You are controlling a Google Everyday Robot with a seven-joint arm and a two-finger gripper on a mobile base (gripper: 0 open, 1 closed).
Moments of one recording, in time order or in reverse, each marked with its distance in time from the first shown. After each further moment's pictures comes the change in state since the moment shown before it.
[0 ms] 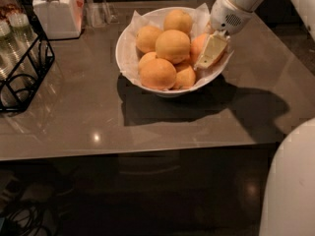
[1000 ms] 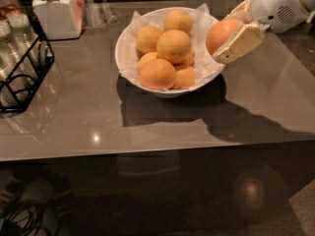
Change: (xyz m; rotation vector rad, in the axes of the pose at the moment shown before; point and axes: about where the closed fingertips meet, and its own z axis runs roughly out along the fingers) arm -0.003 0.071 -0.094 0.148 -0.305 0.036
